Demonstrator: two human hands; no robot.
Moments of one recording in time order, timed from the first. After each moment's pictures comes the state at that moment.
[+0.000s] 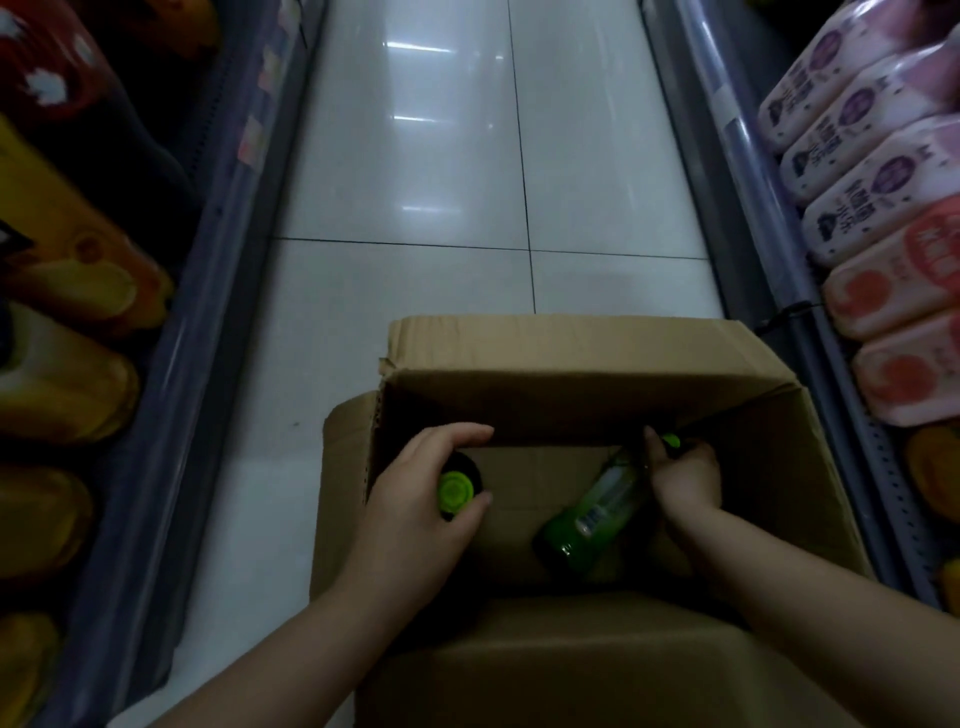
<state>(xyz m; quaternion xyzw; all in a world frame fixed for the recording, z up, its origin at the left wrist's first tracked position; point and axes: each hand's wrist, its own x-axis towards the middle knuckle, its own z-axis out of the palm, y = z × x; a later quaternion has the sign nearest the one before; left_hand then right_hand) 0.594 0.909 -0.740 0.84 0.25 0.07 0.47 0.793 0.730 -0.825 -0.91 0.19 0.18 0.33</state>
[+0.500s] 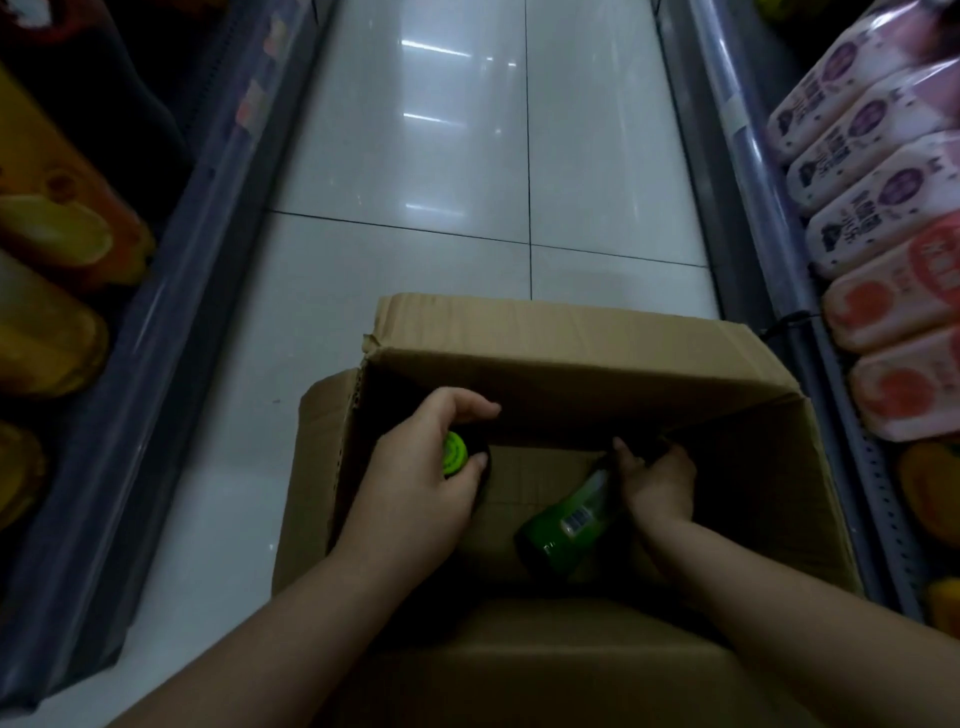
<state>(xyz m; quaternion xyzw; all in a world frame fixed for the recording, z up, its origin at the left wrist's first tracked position) 0.609 0.898 -0.743 0.78 0.29 0.08 0.54 0.786 0.732 -0.843 -0.92 0.13 0.17 0.33</state>
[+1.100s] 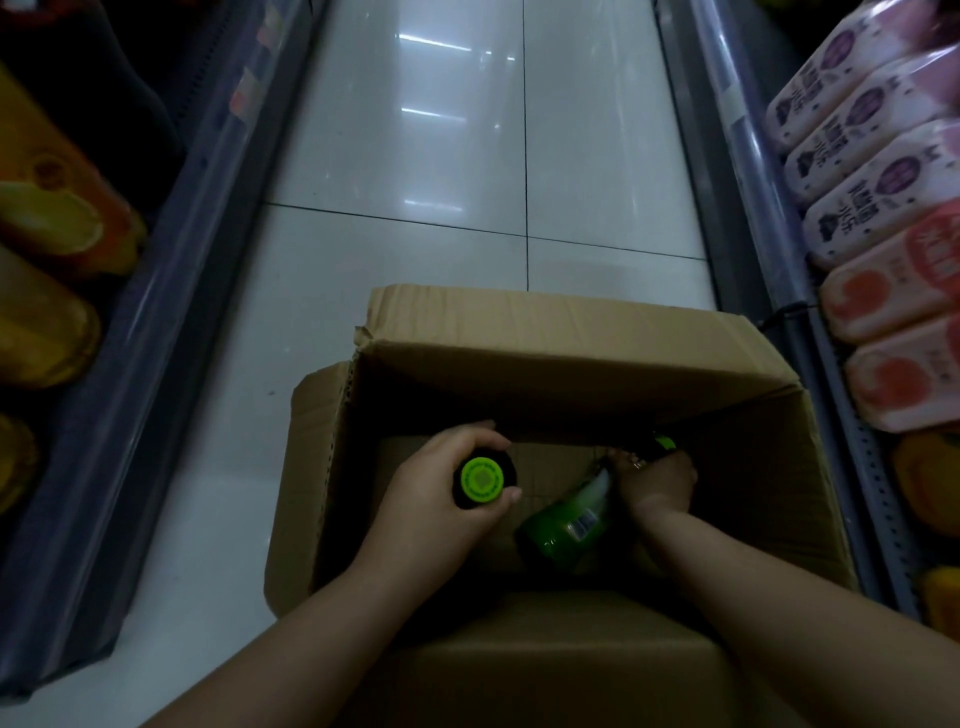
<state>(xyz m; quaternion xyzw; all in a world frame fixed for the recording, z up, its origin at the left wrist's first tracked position) 0.606 0.877 -0.766 0.78 0.29 0.02 0.56 0.786 0.724 -0.846 -0.92 0.19 0.19 0.28</state>
